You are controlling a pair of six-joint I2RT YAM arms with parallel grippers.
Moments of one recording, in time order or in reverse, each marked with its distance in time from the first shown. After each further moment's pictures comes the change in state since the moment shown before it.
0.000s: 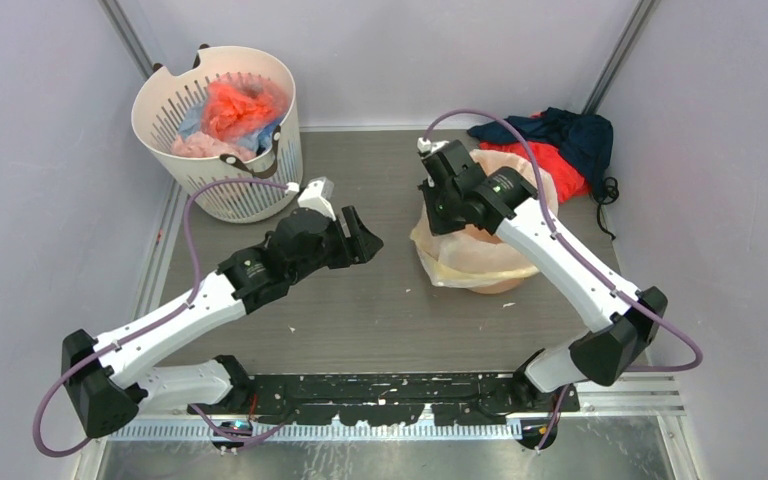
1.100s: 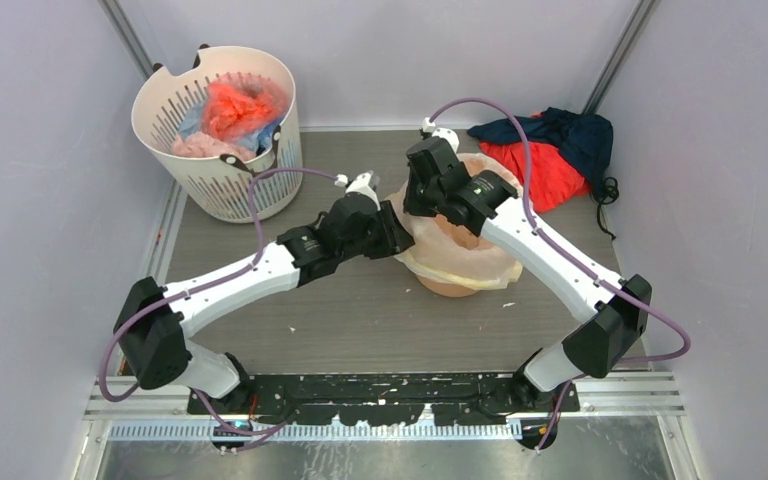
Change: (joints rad) left arm -0.025 0.332 0.159 0.102 0.100 -0.078; right arm 0.029 0.072 -0.017 0.311 0.098 0.326
